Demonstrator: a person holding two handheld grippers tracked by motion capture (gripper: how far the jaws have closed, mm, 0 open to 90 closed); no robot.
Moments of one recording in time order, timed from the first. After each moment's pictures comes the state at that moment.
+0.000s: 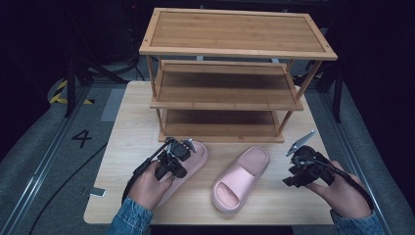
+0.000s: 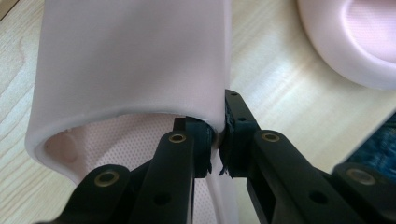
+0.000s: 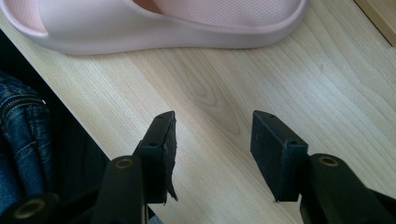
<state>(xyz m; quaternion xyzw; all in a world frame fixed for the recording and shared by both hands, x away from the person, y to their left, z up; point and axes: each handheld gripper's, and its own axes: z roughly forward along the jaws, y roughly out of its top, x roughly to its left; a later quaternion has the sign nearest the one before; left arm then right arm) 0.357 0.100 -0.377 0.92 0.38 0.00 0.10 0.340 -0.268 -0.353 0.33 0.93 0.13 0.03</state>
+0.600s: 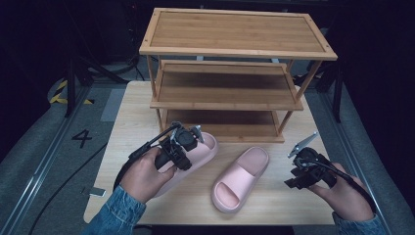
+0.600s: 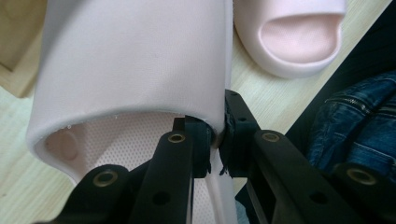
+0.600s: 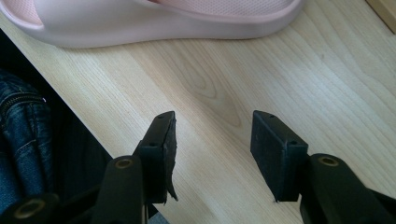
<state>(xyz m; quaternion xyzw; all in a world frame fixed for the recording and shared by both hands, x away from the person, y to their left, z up) 0.351 0.085 -0.299 0.94 0.32 0.00 0.10 0.337 -0.272 -0.356 0.34 0.93 0.13 0.03</state>
